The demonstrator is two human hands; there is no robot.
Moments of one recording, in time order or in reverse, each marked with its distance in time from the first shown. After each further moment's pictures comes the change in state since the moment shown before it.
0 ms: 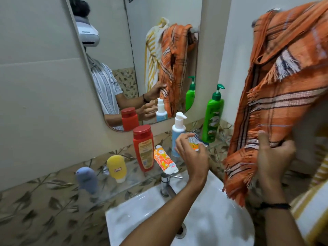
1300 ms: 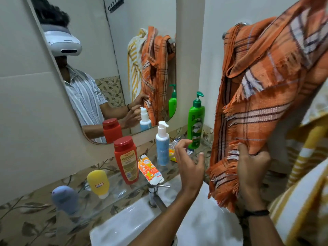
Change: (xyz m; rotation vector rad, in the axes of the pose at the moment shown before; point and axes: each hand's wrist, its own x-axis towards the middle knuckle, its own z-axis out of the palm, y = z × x) left_hand -0.018 0.004 0.021 -0.148 -0.205 0.088; right_hand 0.001 0.018 -0.007 0.017 0.004 0.077
